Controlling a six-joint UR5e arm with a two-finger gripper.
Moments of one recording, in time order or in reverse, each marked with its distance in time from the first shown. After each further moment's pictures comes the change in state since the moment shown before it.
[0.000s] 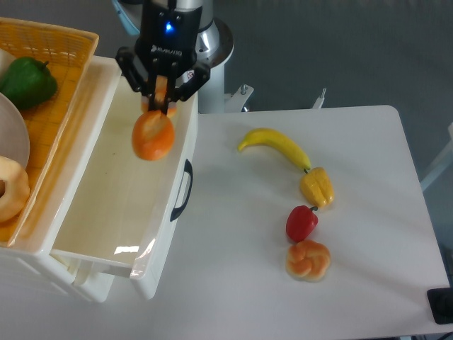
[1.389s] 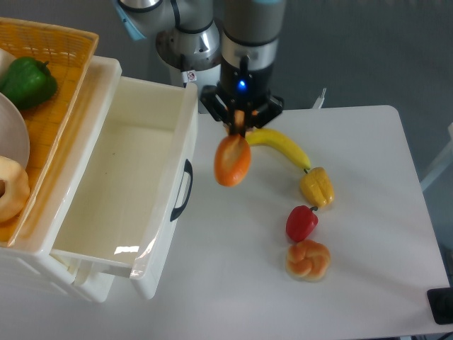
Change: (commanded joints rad) arm 0.156 -0.029 0.018 -0.178 0.140 0.126
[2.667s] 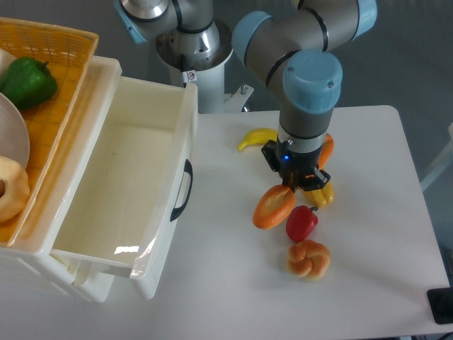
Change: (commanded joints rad) arm 0.086 -0.236 -0.020 0.210 0.216 0.649
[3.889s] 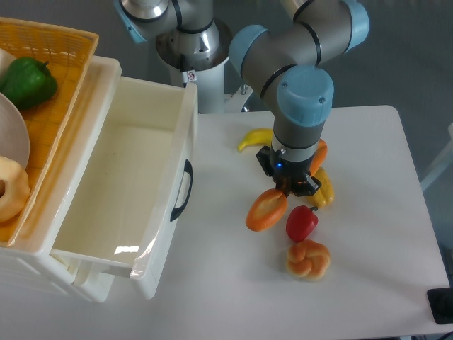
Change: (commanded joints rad) arm -0.006 -0.040 -0.071 0.093 -0.002 0.107
